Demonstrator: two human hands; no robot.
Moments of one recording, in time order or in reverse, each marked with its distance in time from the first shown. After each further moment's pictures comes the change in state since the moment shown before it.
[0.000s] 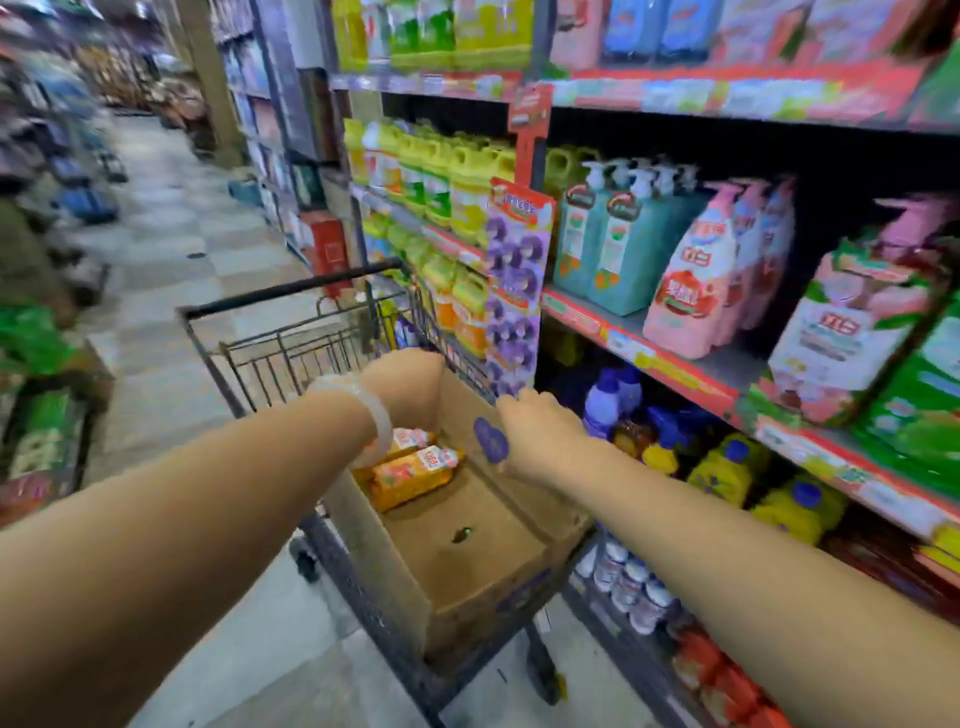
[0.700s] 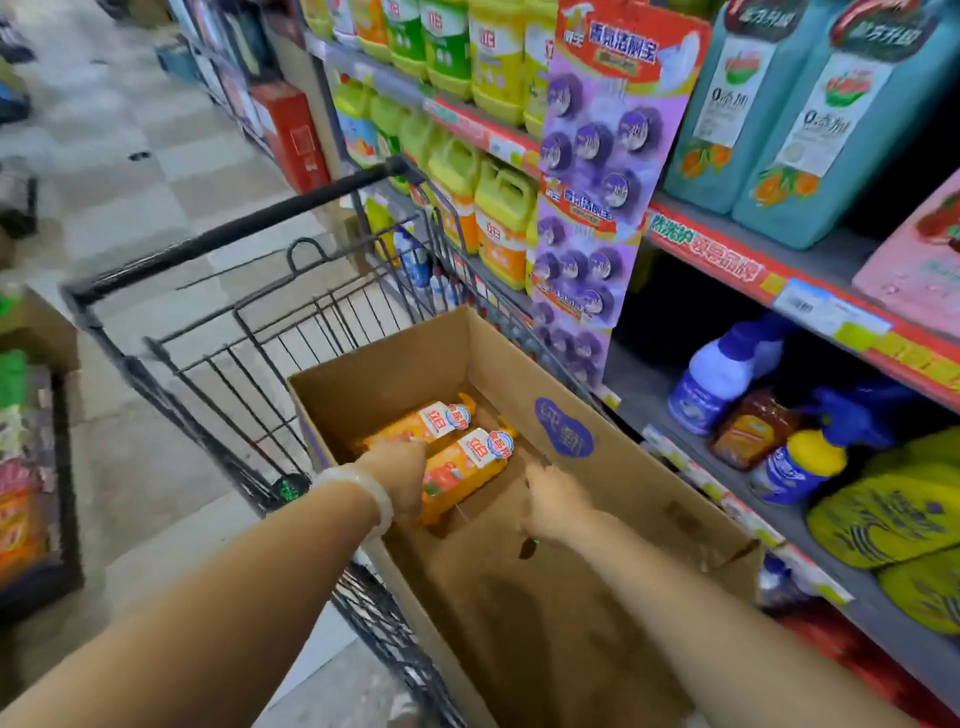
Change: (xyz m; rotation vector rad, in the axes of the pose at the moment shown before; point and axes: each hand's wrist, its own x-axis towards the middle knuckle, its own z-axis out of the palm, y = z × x) left_hand 0.198 -0.147 0.190 0.022 -0.522 -0.063; right_hand 0.229 -0.024 0.194 0.349 -0.484 0.305
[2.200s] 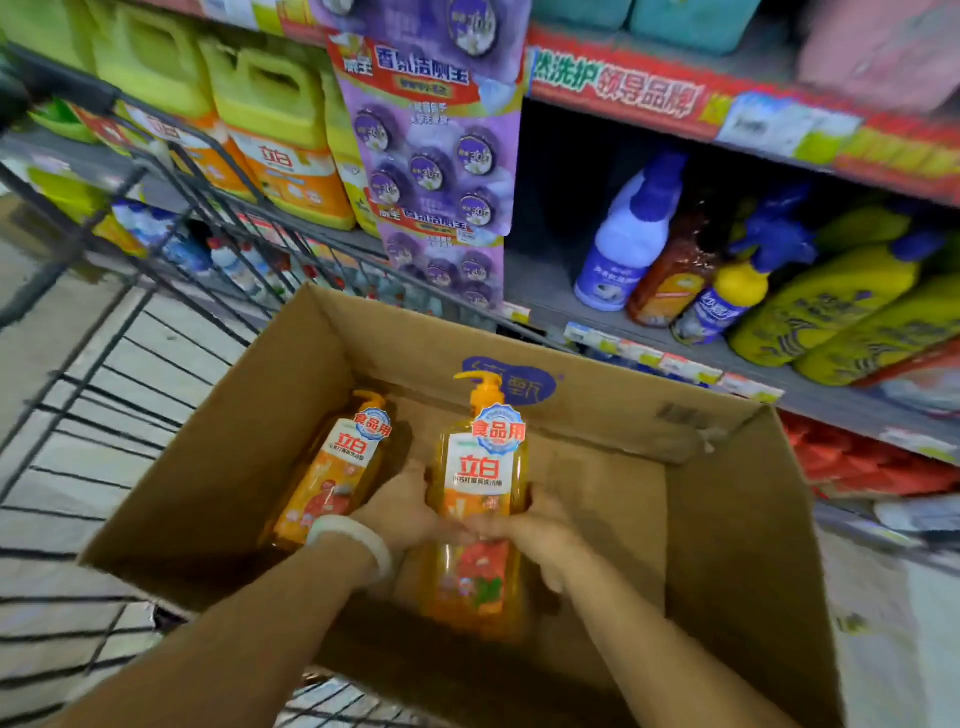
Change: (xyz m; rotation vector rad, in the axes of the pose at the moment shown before) left_hand 0.148 0.002 0.032 -0.731 -0.457 0.354; right_hand 0.076 -0.023 0.090 1.547 0.229 0.540
